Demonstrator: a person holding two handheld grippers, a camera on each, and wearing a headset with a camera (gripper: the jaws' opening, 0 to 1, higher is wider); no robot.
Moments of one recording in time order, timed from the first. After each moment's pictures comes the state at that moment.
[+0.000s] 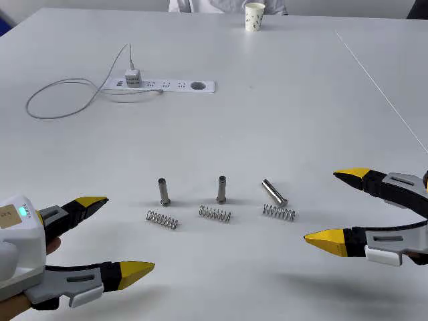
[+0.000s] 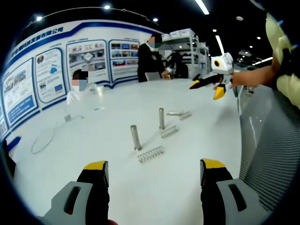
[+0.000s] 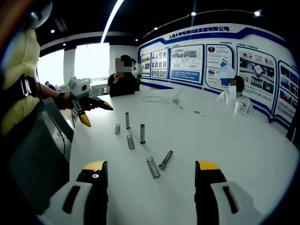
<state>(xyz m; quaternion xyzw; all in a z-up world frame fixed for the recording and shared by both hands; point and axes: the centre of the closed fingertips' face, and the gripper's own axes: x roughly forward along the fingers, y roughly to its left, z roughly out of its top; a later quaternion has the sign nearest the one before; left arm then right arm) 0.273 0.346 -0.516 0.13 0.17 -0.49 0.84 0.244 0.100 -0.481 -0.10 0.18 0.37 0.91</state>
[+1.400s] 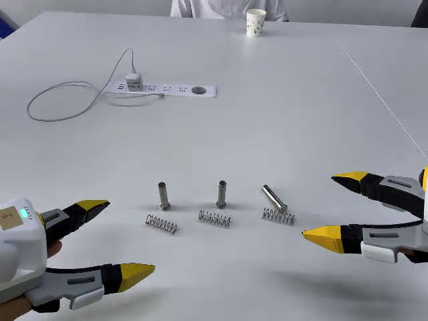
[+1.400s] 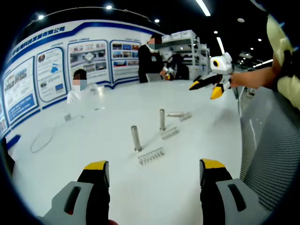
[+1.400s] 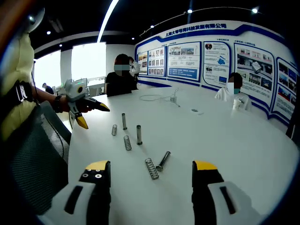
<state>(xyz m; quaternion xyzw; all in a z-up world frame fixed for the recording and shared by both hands) 0.274 0.344 -0.516 0.12 0.17 -0.49 0.85 0.252 0.099 -0.478 -0.09 0.19 0.36 0.91</state>
